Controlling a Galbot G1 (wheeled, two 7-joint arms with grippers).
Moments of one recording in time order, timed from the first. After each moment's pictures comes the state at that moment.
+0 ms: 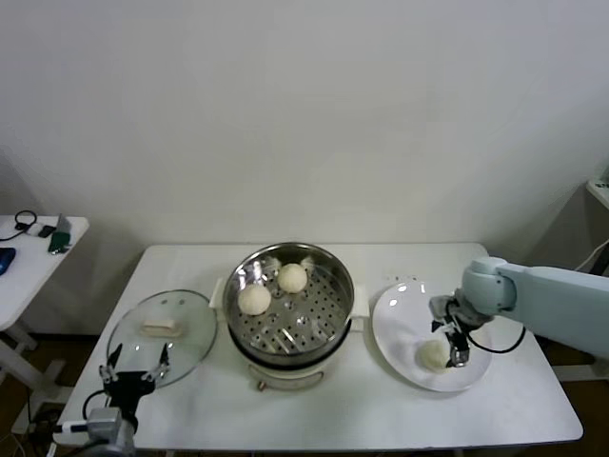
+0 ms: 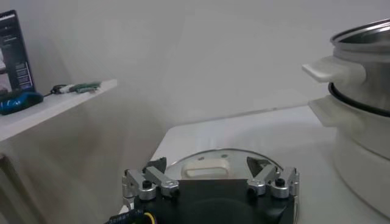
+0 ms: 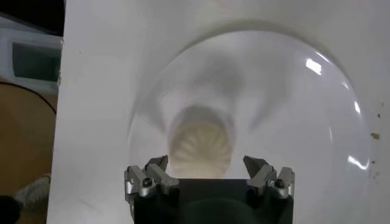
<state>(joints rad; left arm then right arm) 1.63 -1.37 -0.74 -1.95 -0.08 0.16 -0.06 0.38 0.62 -1.50 1.50 0.23 -0.40 -0.87</state>
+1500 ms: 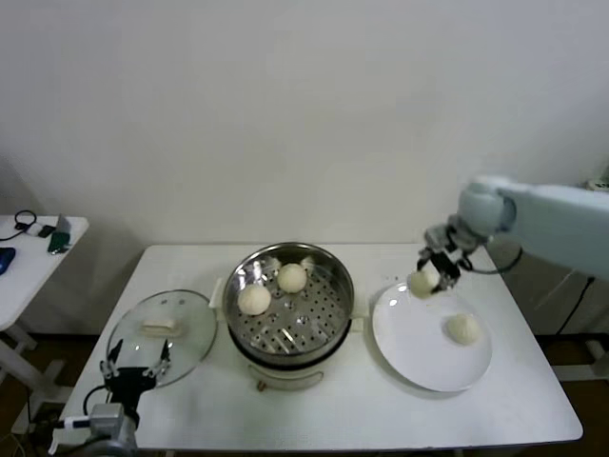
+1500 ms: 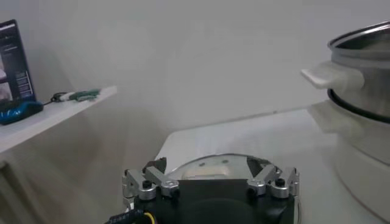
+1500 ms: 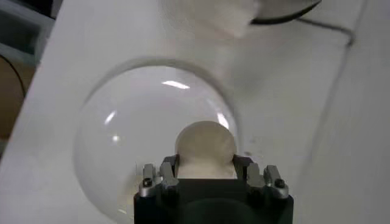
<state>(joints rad) 1.61 -1.38 -0.73 -1.96 -0.04 0.17 -0.06 0.87 0.80 -1.61 1.41 0.28 -0.06 -1.01</state>
